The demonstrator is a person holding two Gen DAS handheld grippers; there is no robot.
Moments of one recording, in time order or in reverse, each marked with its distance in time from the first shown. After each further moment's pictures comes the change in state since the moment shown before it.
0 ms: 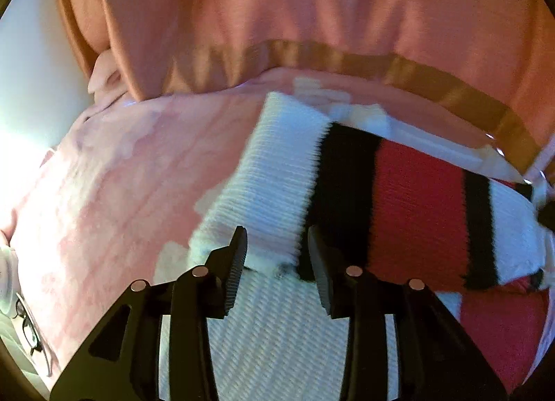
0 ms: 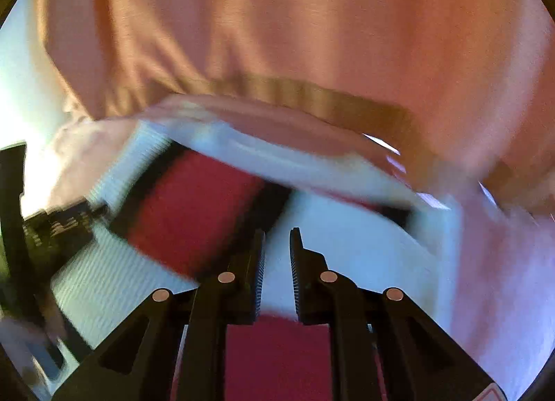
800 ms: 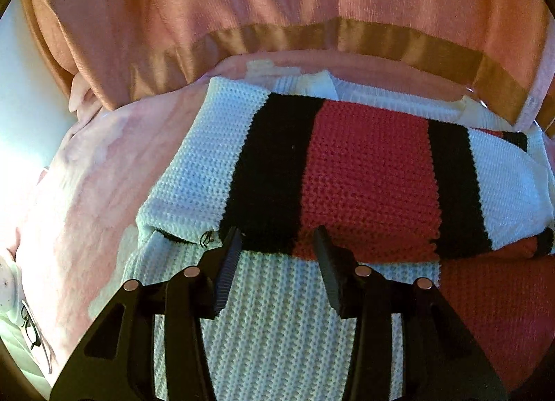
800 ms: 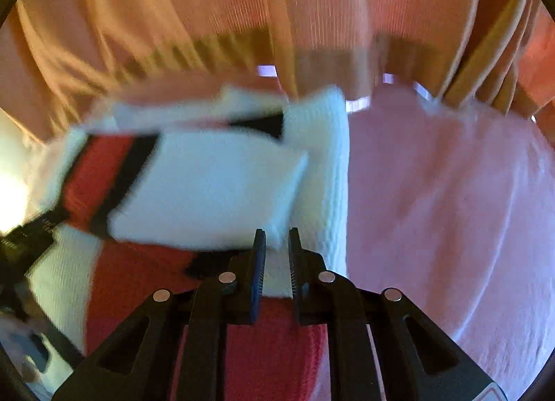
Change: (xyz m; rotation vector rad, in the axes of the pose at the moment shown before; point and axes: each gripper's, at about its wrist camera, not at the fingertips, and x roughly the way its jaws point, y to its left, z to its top) left arm 0.009 -0.054 -0.017 0.121 0.017 0.037; right arm 0.017 -0.107 -0.048 0.210 0.046 -0.013
